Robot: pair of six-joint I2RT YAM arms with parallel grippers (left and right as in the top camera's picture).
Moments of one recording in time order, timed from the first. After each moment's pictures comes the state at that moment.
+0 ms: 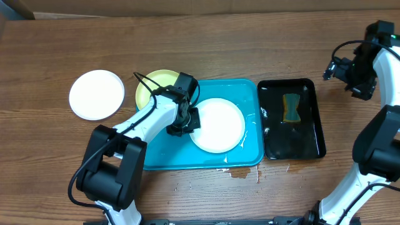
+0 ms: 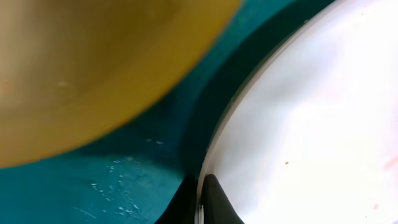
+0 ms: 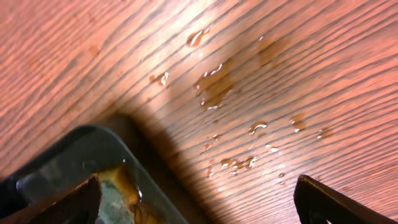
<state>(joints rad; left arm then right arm) -0.41 1.87 1.16 -0.75 0.13 -0.56 -0.30 2.07 1.79 -1.18 -0.07 0.25</state>
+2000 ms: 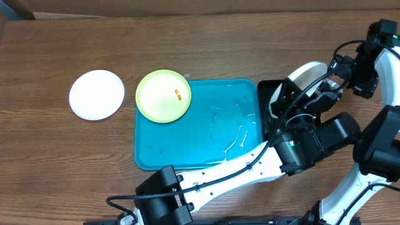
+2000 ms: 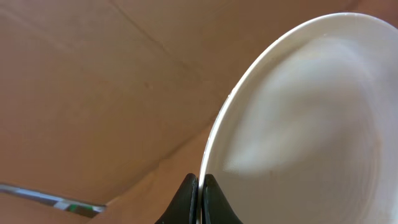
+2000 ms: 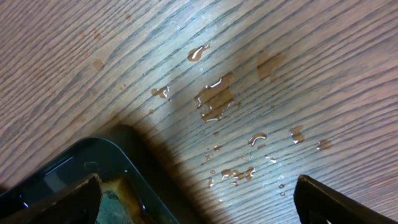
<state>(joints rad) -1.20 2.02 1.82 -0.43 -1.22 0.15 -0.31 2.07 1.79 -1.14 -0.07 0.25</state>
